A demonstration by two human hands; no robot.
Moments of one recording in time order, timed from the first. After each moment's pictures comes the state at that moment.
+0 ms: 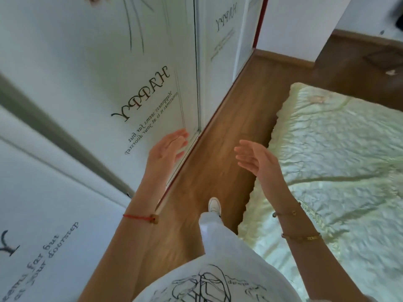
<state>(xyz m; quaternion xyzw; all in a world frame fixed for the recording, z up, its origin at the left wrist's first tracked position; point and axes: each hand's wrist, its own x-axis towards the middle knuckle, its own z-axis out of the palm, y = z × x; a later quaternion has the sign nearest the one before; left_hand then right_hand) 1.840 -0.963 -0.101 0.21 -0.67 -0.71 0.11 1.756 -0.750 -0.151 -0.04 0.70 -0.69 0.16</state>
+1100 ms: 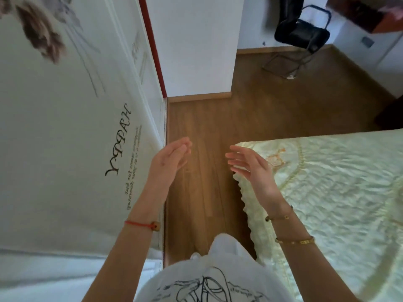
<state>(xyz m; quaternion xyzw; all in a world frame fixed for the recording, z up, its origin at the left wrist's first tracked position) 0.954 -0.984 -0.091 -0.01 -0.71 -0.69 -0.11 1.000 -0.776 -0.119 0.15 0.67 -0.72 -0.05</state>
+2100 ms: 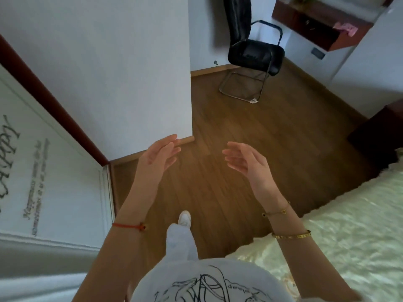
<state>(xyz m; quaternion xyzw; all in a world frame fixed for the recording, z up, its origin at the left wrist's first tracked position) 0.223 -0.687 -0.100 -0.13 -0.69 -0.69 -0.17 0.320 -0.483 -0.129 0.24 0.67 -0.69 -0.14</state>
